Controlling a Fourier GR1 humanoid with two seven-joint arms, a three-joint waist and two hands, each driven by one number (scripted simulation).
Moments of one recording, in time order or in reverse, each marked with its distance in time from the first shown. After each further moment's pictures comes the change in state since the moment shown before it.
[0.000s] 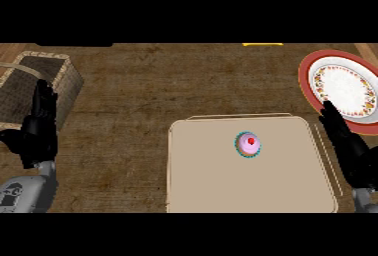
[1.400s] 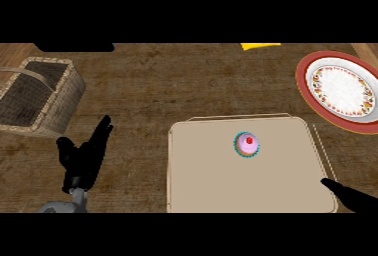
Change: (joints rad) left arm 0.149 -0.102 -0.182 -0.032 0.082 -0.209 0.267; right arm 0.319 -0.183 -0.025 -0.579 0.618 -0.489 0.602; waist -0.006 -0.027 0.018
